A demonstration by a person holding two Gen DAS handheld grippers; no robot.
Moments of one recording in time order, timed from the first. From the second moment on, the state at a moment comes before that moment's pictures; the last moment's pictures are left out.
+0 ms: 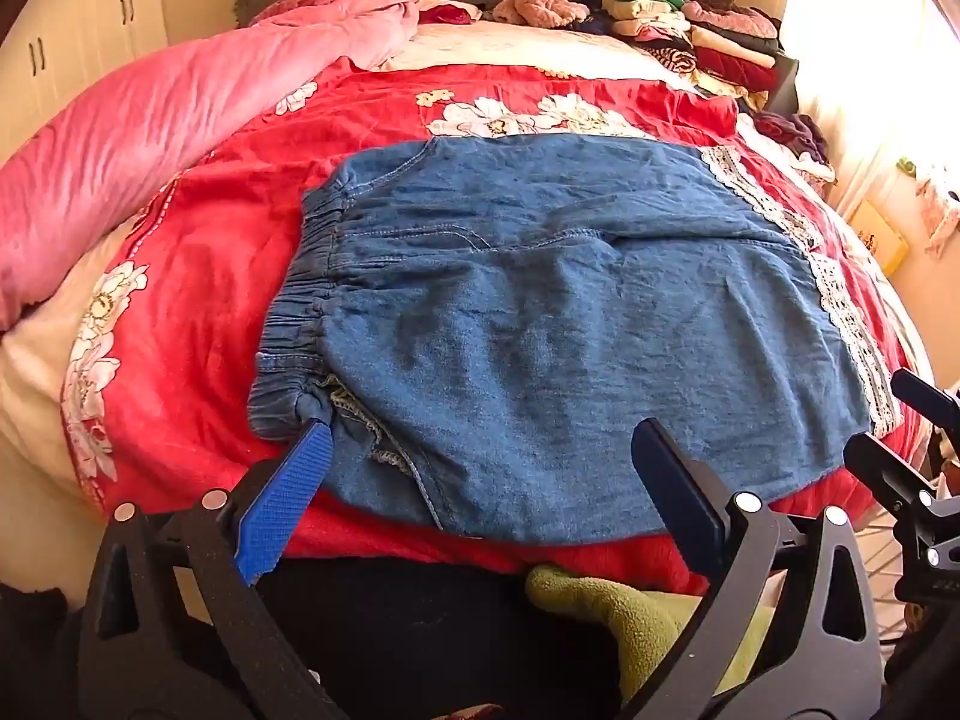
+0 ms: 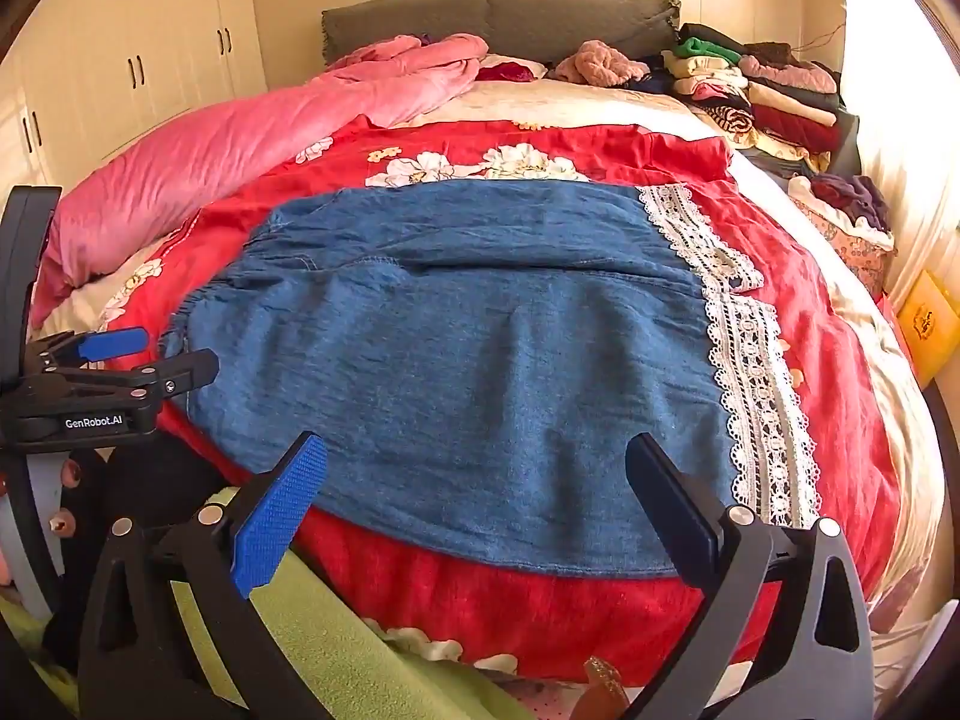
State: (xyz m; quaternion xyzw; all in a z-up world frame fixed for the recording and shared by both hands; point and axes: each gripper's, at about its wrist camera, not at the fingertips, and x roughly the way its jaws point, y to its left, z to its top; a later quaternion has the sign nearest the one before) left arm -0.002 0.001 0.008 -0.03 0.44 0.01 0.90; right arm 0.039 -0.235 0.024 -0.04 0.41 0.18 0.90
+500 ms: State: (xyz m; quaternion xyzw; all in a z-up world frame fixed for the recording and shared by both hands) left arm -0.003 0.002 0.011 -0.03 0.44 0.01 0.90; right arm 0.038 -0.236 0.019 -0.05 0.40 0.18 0.90
